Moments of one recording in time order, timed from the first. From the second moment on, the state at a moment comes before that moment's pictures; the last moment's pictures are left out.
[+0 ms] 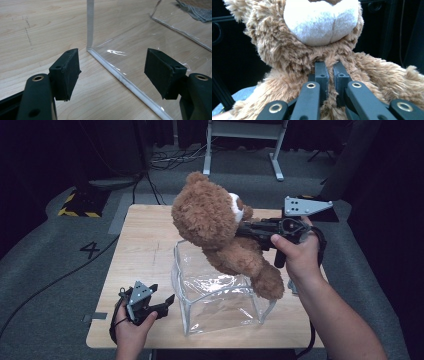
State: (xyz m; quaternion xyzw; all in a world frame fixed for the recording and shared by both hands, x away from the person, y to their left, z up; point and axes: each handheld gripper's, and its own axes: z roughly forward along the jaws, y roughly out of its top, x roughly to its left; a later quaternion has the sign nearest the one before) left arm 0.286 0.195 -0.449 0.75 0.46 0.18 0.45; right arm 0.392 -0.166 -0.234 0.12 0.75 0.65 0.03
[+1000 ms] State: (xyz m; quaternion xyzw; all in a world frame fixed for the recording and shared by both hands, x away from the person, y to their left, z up) left arm 0.288 0.194 -0.450 0.75 0.46 0.18 0.45; right arm 0.404 -0.103 -0.281 0.13 0.78 0.60 -0.08
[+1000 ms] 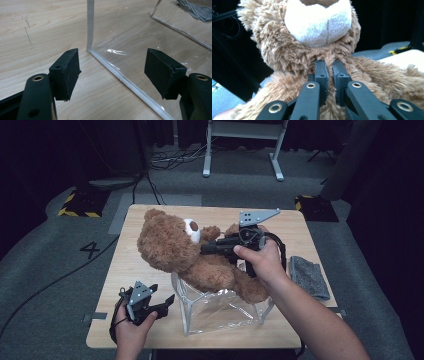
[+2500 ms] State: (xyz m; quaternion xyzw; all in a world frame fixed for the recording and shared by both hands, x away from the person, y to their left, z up) left arm 0.290 0.193 -0.450 0.75 0.45 0.19 0.44; right arm 0.411 -0.067 -0.310 0.05 0.91 0.41 -0.01
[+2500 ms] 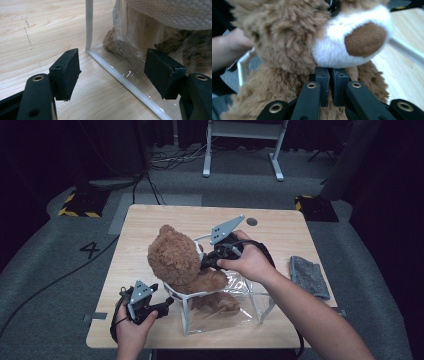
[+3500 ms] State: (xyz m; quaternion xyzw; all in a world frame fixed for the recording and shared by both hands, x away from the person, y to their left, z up) left arm 0.287 0.199 -0.447 0.75 0.46 0.19 0.44; right arm 0.414 -0.050 -0.354 0.07 0.96 0.25 -0.05
